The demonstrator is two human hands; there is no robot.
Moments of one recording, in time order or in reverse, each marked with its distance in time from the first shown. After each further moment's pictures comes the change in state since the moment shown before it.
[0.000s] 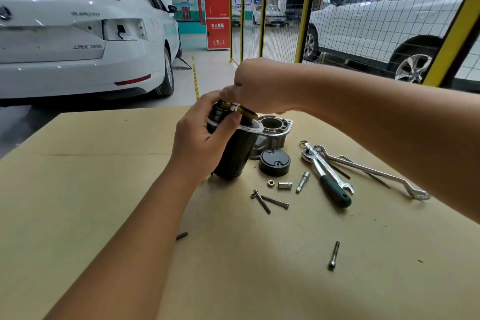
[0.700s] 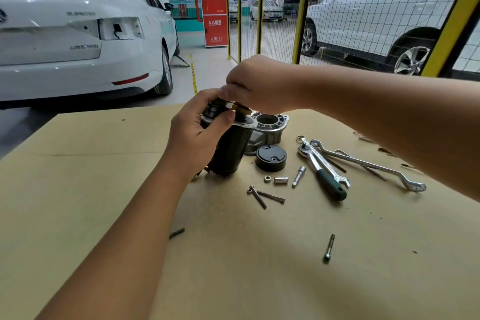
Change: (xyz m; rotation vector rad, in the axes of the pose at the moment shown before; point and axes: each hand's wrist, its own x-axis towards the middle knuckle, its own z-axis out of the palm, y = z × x) left_hand 0.004 0.000 -0.001 -0.141 -0.065 0.014; right_hand 0.001 0.027 0.009 -0.029 0.098 -0.300
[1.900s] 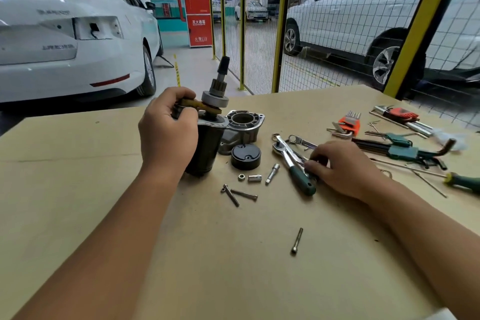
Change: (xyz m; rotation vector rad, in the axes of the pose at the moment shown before) left_hand 0.005 0.012 0.027 0.169 0.364 -0.233; right_hand -0.179 0.110 0.125 0.172 0.132 0.518
